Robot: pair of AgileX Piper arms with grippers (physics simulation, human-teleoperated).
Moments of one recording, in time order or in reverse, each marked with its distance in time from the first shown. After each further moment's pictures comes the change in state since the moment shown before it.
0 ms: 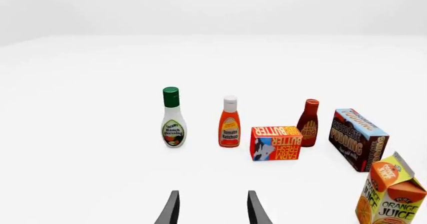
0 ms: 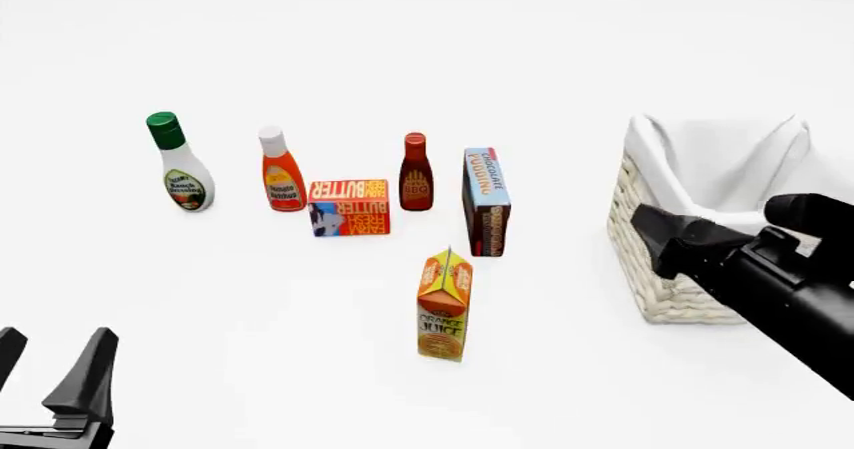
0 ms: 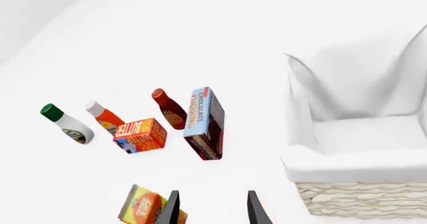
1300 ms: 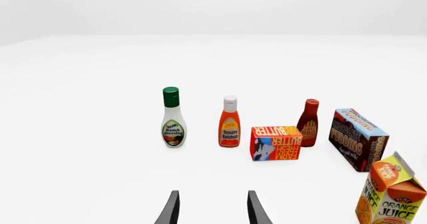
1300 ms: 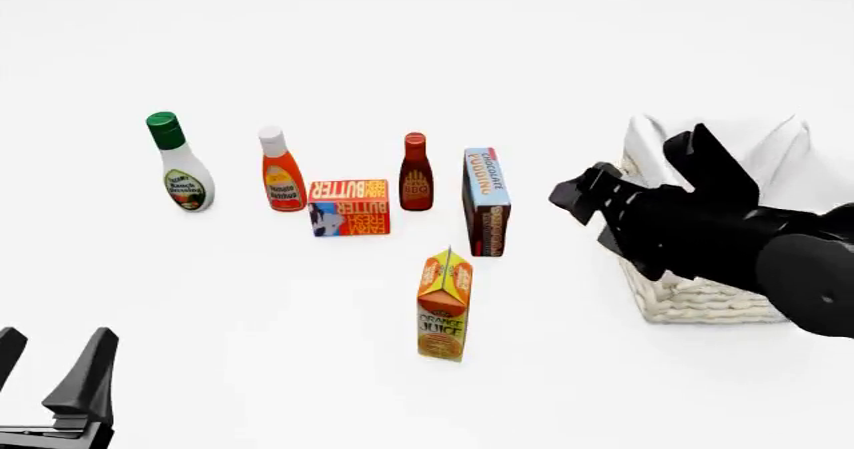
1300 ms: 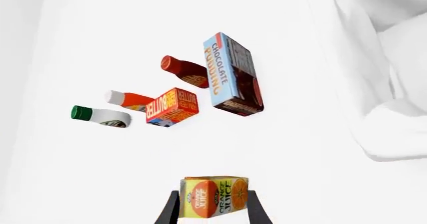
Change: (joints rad) left arm 0.000 0.000 0.000 0.000 0.000; right arm 0.175 0.315 -0.324 0.307 0.464
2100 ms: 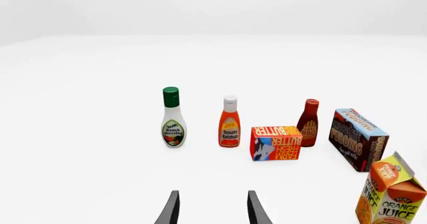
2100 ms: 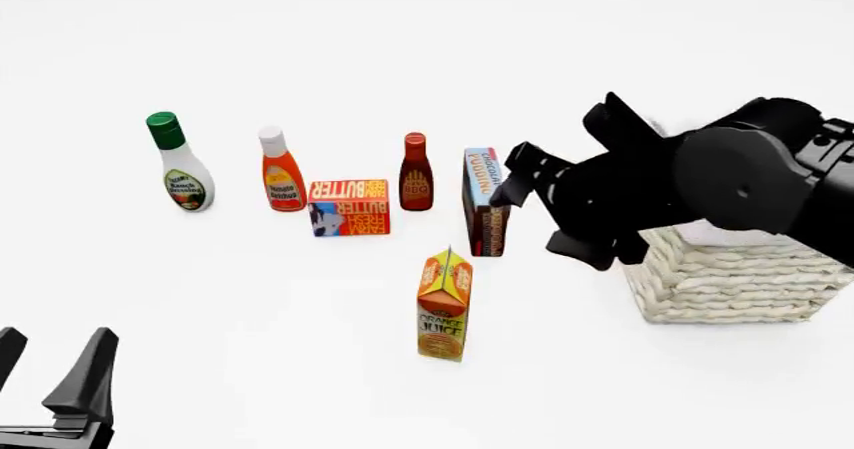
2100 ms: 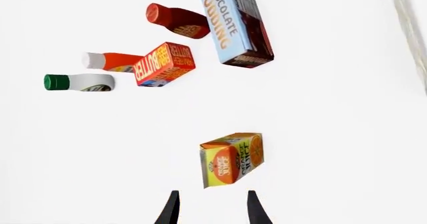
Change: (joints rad) left arm 0.000 0.000 0.000 0.000 0.000; right arm 0.158 0.195 -0.340 0.409 0.159
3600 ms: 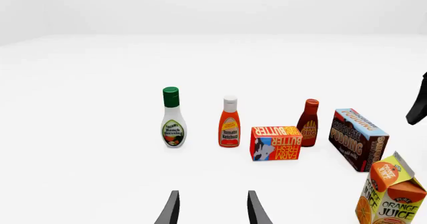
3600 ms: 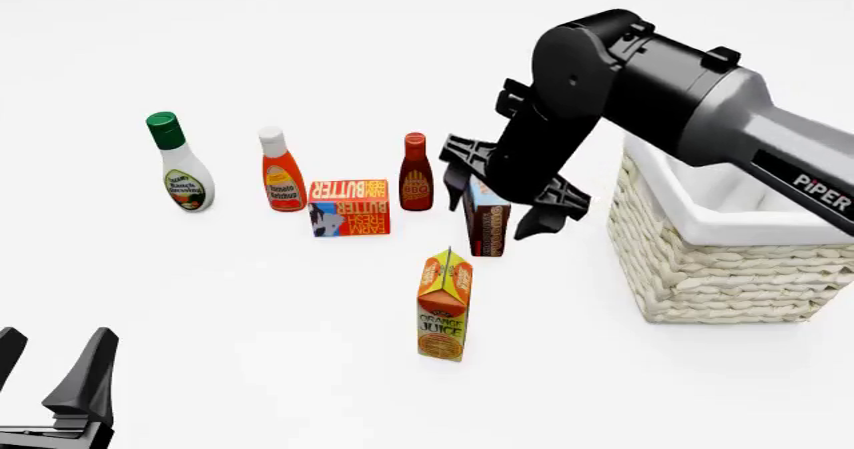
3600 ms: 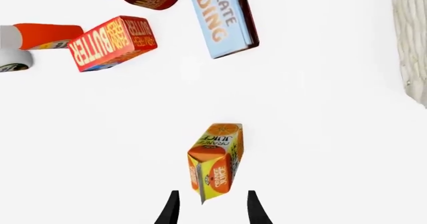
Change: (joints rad) left arm 0.000 0.000 0.000 0.000 0.000; right arm 0.024 0.405 -0.514 0.471 -0.090
